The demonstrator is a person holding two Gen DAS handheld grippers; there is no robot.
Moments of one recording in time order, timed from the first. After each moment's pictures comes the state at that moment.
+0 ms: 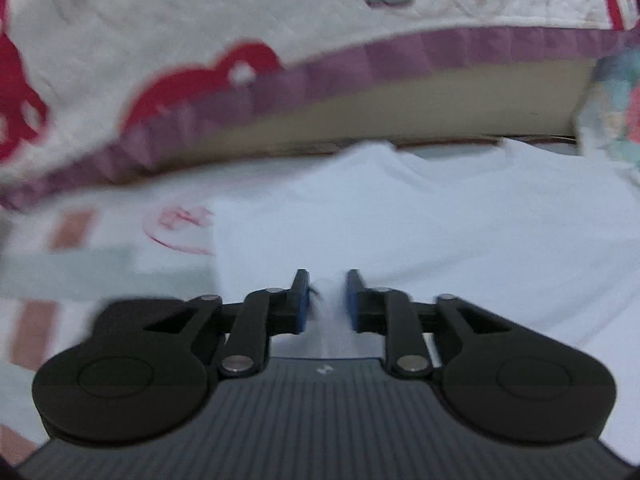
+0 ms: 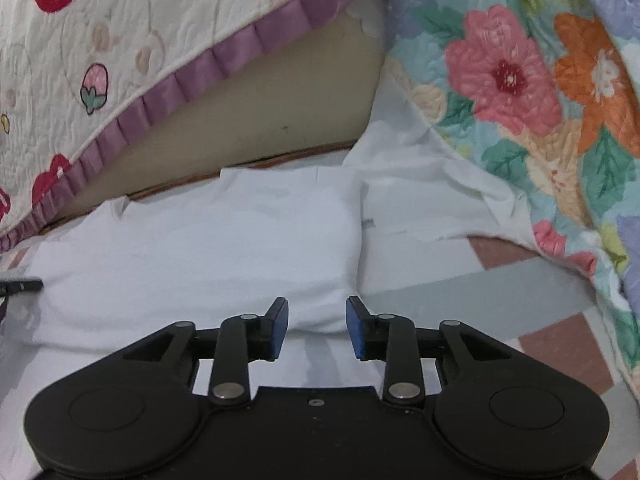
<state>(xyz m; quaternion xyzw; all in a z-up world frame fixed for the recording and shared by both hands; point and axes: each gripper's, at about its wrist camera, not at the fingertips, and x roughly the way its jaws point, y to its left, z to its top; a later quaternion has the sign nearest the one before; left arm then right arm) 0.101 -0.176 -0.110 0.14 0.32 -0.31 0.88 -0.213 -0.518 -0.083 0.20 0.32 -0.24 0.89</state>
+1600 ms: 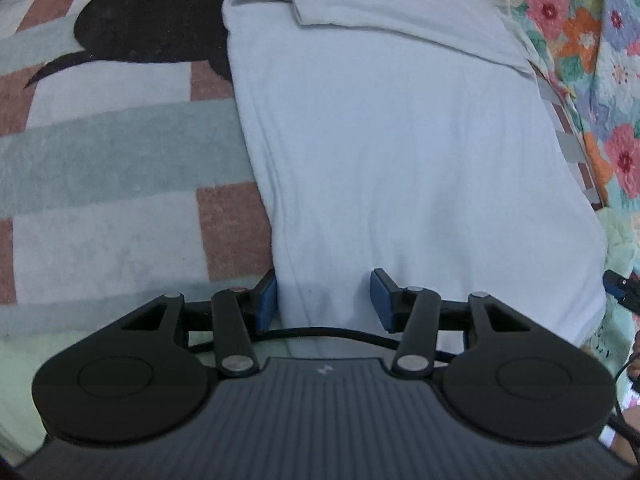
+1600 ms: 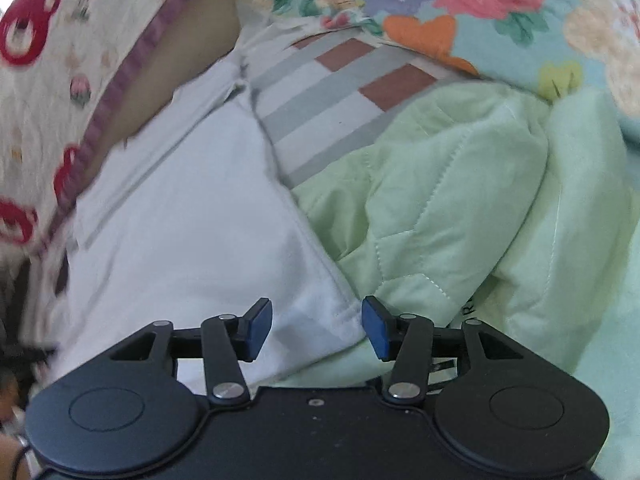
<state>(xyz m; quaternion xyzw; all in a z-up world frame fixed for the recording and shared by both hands) -0.041 -0.007 -0.117 0.07 0.59 -0.40 0.70 -0.511 -0.373 -0.097 0.42 0.33 -0.30 0.79</state>
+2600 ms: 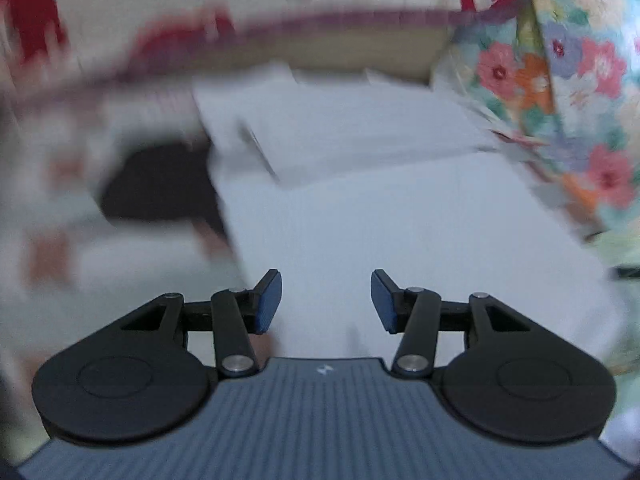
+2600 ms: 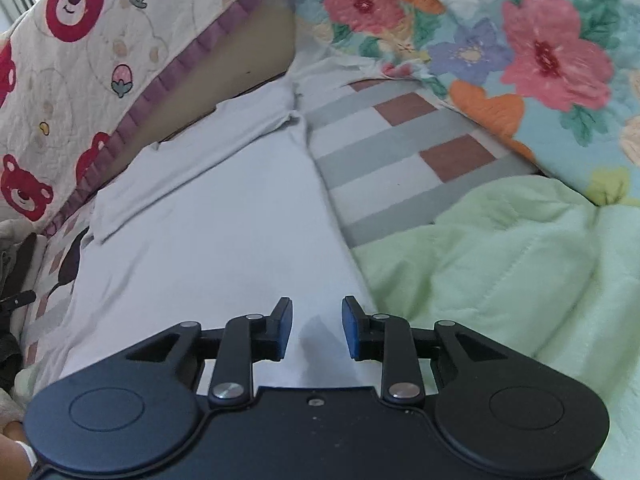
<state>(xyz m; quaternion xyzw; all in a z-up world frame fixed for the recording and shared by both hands) -0.061 -0.002 -0.060 0.07 0.44 -0.45 0.77 -0.470 -0.362 -0.057 0.32 0.34 -0.28 0.84</state>
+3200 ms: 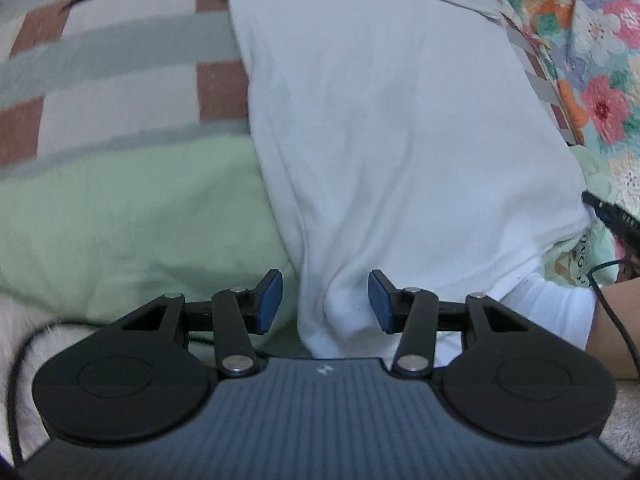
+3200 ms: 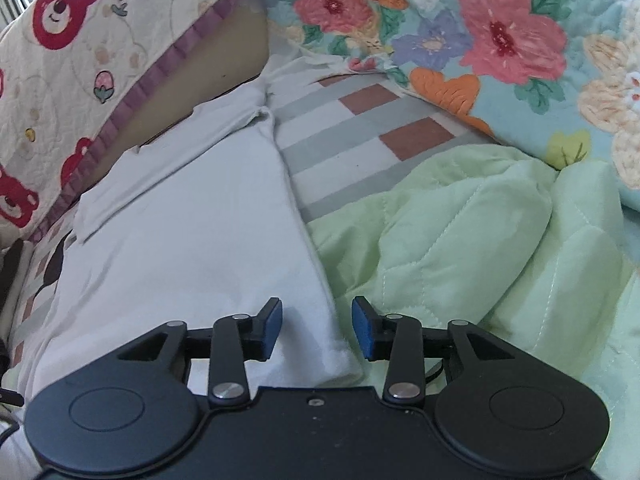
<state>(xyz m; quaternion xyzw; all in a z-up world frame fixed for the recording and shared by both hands) -0.120 0.054 -0.097 0.08 0.63 -0.39 0.67 -0.509 -0.356 -0.076 0.32 0.33 -0.31 0.83</state>
